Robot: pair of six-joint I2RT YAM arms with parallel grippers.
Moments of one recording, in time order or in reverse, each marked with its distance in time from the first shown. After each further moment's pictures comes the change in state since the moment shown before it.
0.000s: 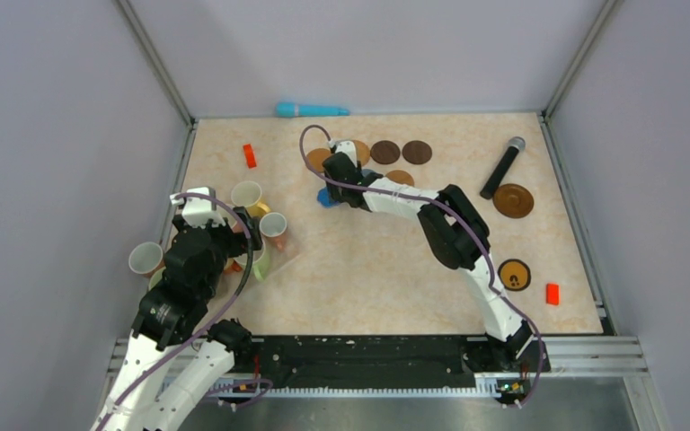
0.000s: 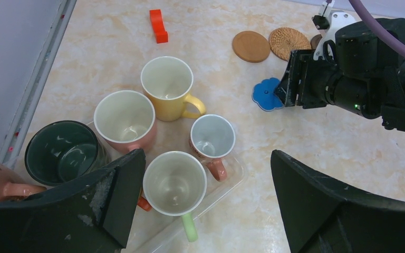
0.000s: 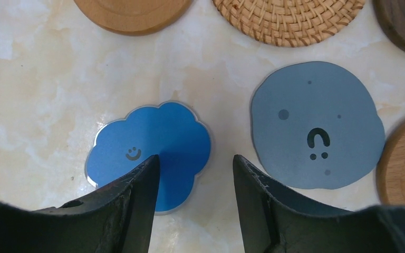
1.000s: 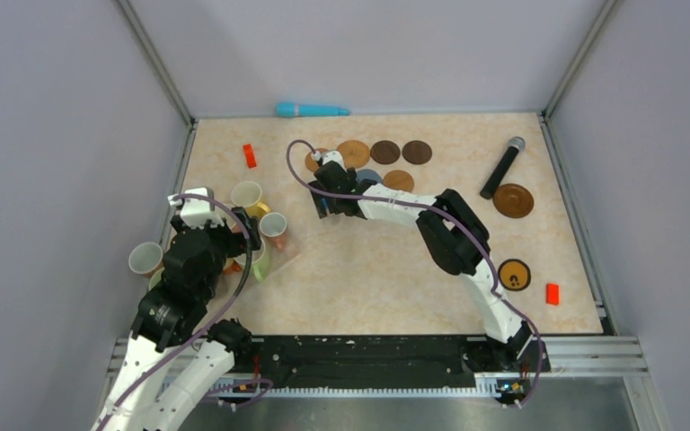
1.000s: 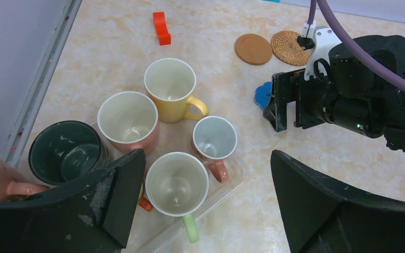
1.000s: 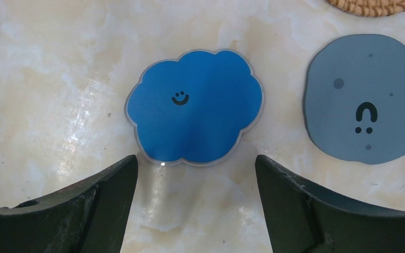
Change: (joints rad) left arm 0.000 -0.008 0.000 0.000 -0.013 0.000; right arm 0.060 -0.036 -0.033 -0.054 -0.064 -0.100
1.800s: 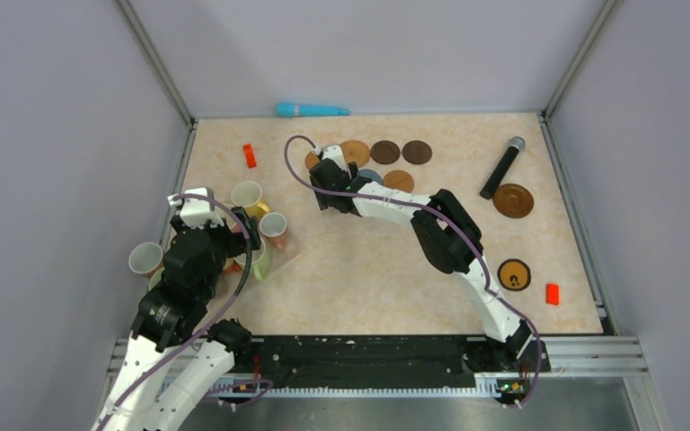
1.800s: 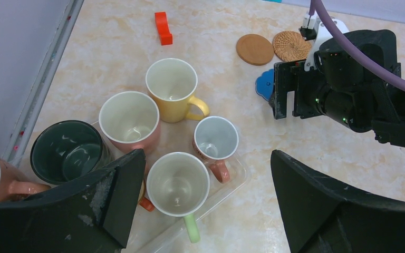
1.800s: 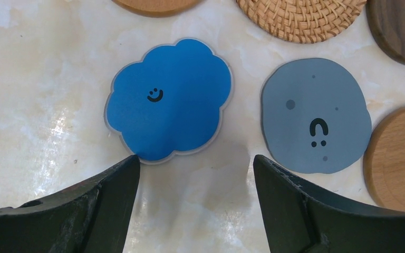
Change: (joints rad) left arm 0.000 0.001 0.000 0.000 -0.006 0.000; right arm 0.001 0.064 0.101 -0.031 0.176 0.011
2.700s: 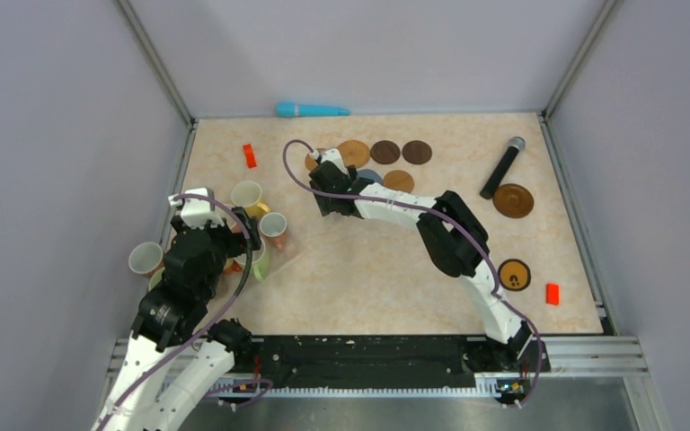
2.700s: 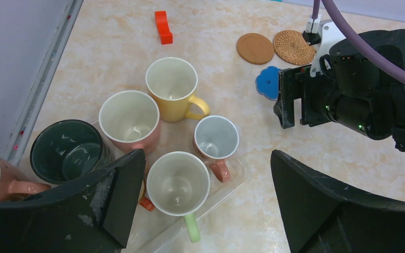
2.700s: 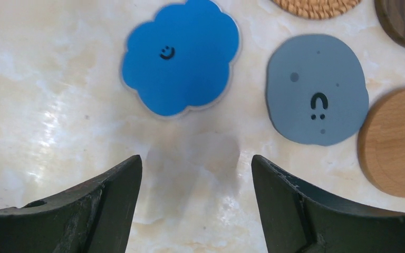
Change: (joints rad) left arm 0.000 -0.001 -0.003 0.000 0.000 0.000; right arm 0.020 -0.076 -0.065 -0.058 -0.026 -0.020
